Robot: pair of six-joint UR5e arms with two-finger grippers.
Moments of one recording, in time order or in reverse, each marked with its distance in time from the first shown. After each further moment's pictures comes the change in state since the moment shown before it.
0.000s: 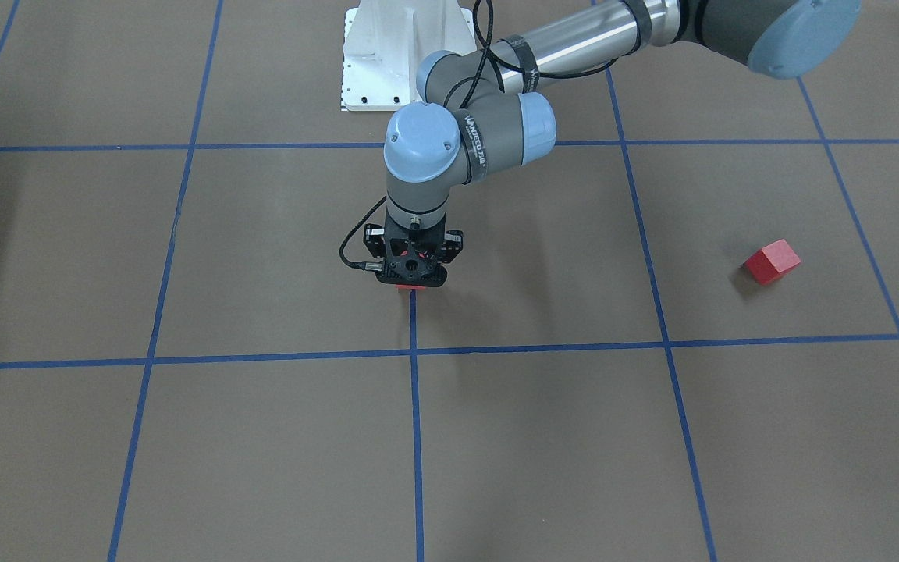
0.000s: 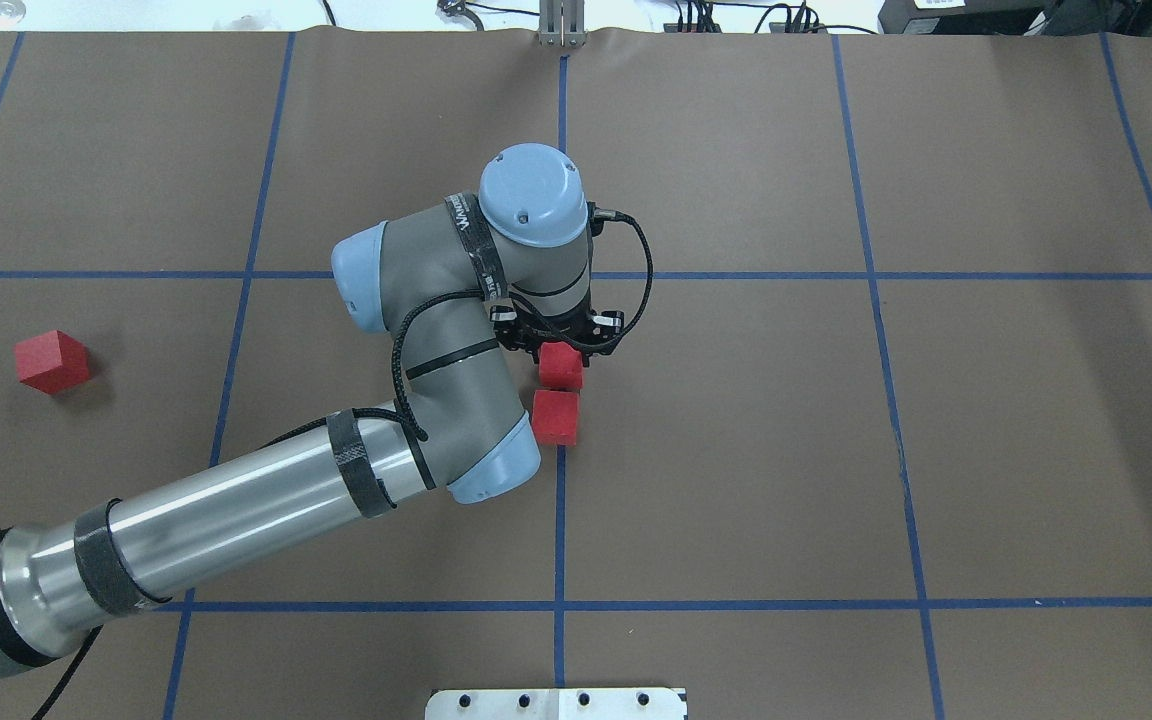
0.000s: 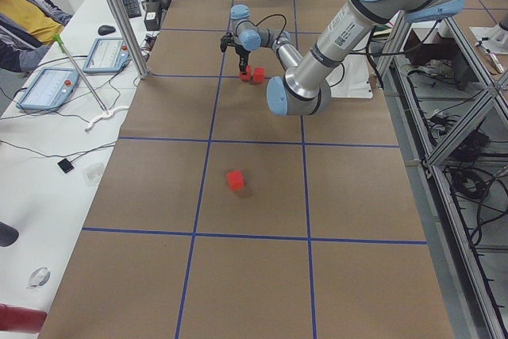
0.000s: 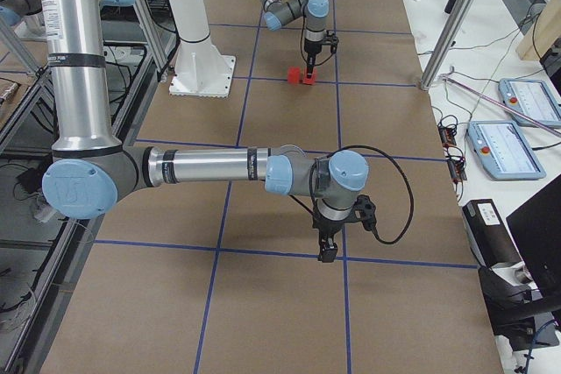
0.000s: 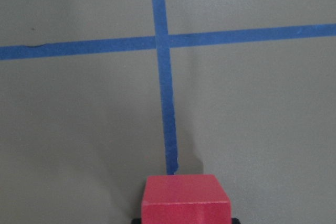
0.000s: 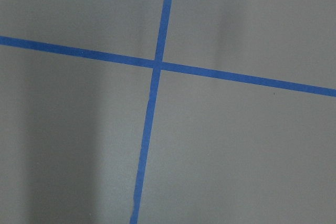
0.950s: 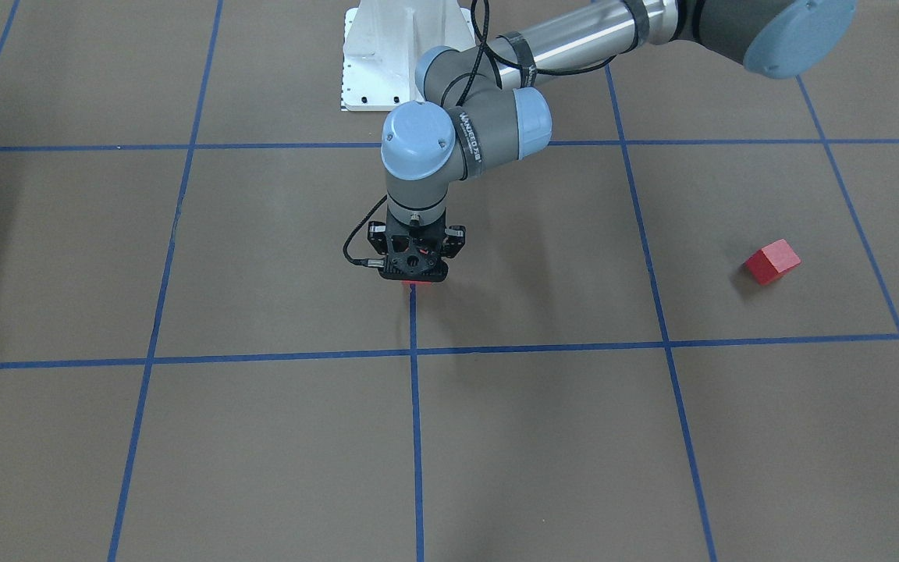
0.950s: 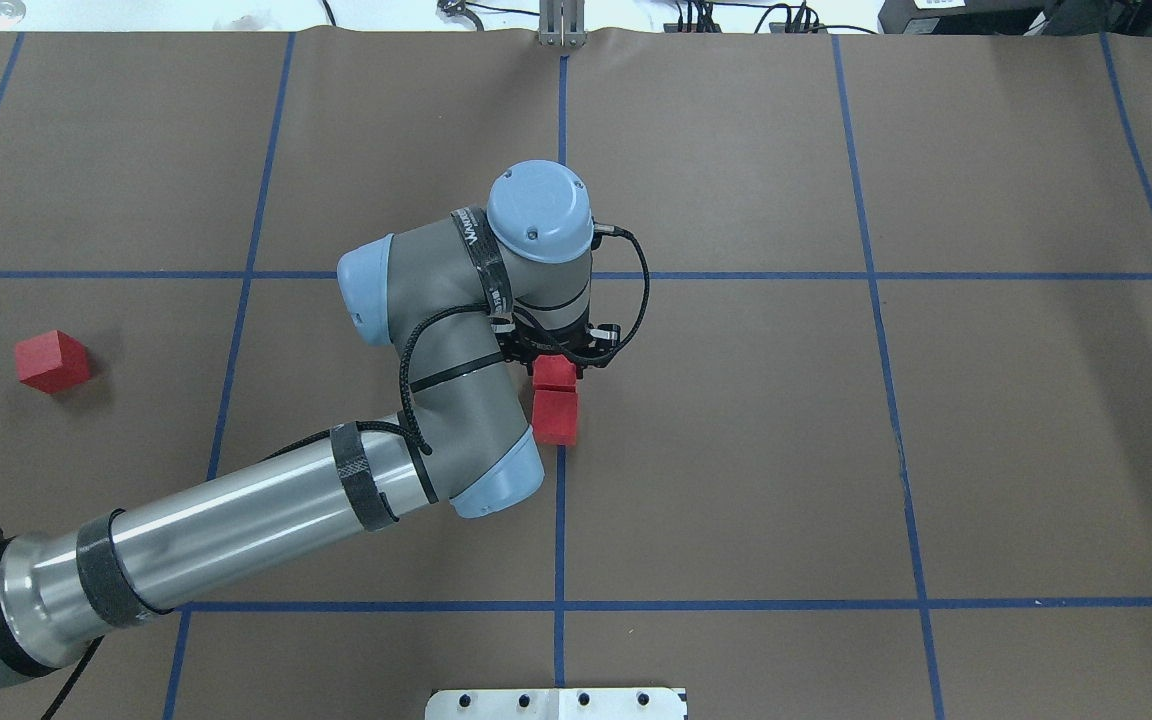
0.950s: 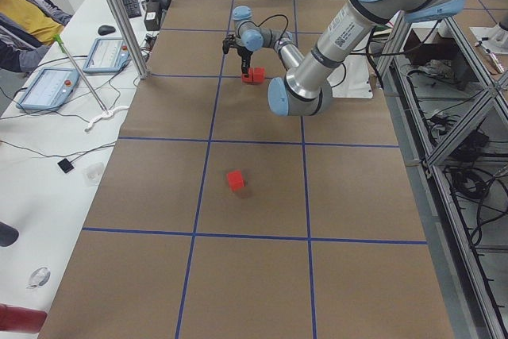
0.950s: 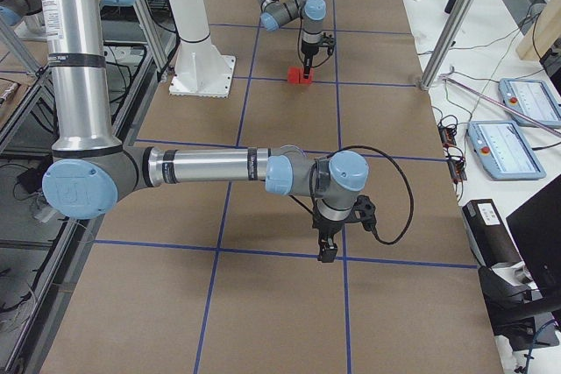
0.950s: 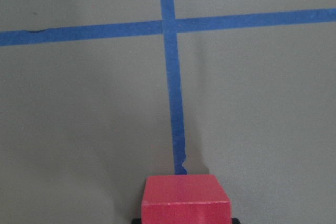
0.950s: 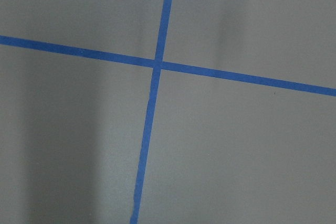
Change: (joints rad) left arm 0.020 0.002 -0.015 0.057 0.020 -0.001; right arm -0.001 0.000 -0.002 0.000 0.000 0.000
